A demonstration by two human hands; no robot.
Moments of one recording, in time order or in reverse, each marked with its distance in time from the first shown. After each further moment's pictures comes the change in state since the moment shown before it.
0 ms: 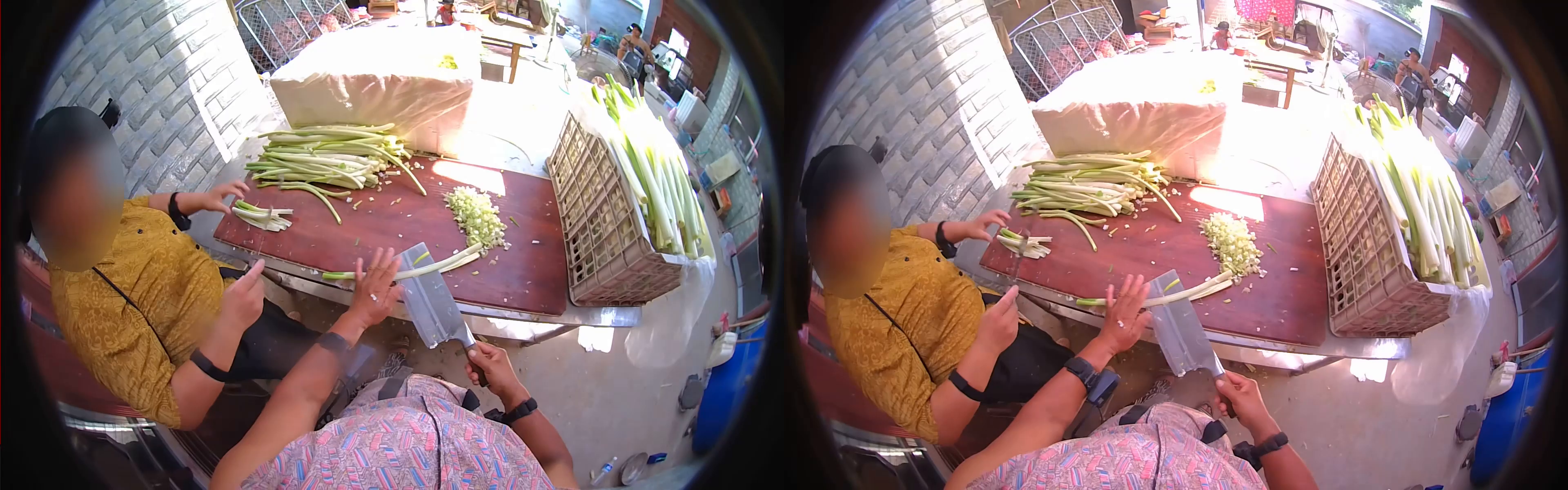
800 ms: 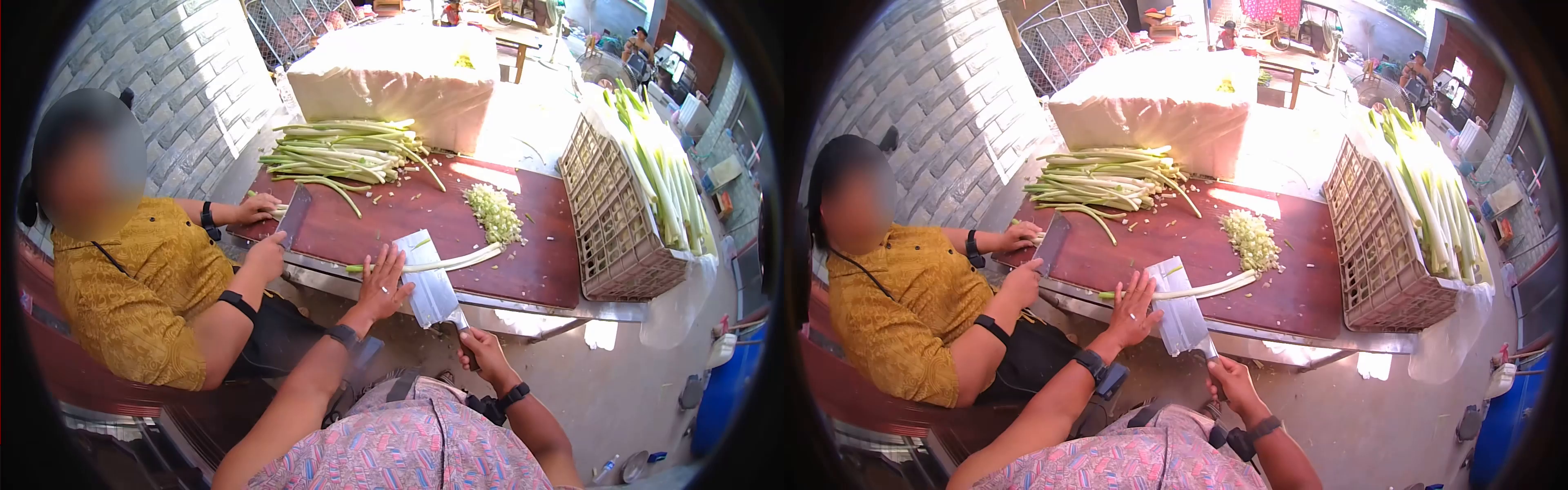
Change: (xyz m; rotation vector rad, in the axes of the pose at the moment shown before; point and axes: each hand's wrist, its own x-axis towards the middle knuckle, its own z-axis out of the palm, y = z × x) left_hand -0.013 -0.023 -0.009 0.014 -0.100 -0.092; right_hand 0.032 0.008 0.051 0.024 0.004 0.029
